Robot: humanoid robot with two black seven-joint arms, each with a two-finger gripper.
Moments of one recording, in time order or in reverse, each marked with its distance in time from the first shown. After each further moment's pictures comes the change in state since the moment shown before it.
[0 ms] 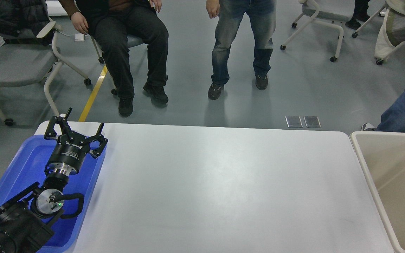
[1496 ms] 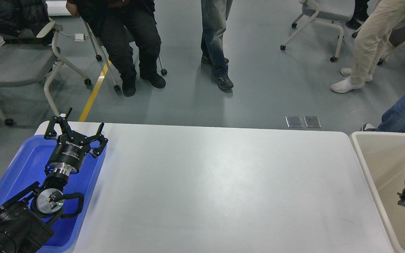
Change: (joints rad) left arm -0.001 0.000 0.000 0.000 0.000 0.000 0.000; right arm 0.008 -0.021 0.064 0.083 0.016 0.037 -0.012
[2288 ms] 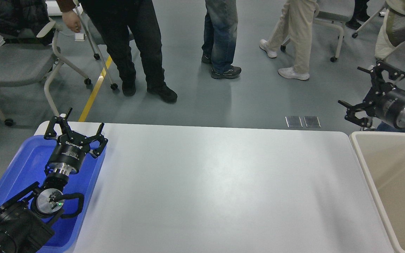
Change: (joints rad) left arm 0.000 0.000 0.000 0.000 0.000 0.000 0.000; right arm 0.030 -0.338 0.344 0.898 0.001 0.180 0.106
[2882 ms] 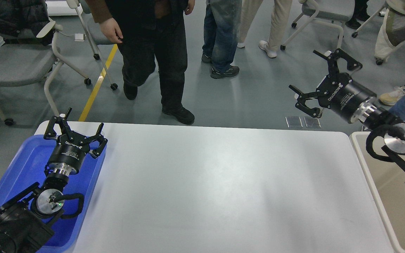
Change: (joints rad) left arm 0.001 0.000 -0.001 0.000 -0.001 0.006 0.000; right arm -0.099 0.261 0.182 0.119 -0.019 0.082 0.095
